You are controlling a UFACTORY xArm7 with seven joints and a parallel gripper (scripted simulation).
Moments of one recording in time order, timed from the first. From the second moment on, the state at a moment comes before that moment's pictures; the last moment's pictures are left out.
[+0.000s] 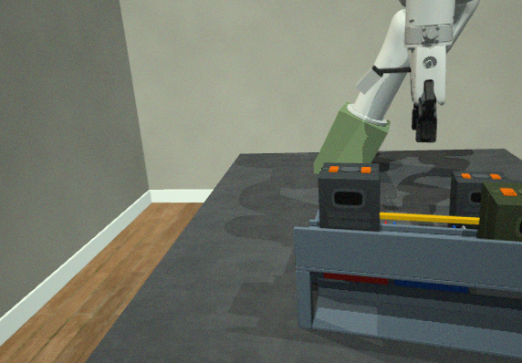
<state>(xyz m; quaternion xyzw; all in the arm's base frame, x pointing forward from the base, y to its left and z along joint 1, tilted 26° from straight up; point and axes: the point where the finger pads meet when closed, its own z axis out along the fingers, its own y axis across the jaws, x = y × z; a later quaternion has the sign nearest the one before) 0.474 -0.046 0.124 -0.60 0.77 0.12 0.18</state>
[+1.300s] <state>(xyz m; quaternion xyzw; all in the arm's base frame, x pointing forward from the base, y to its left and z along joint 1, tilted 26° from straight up) 0.474 -0.048 0.127 -0.60 0.77 0.12 0.19</state>
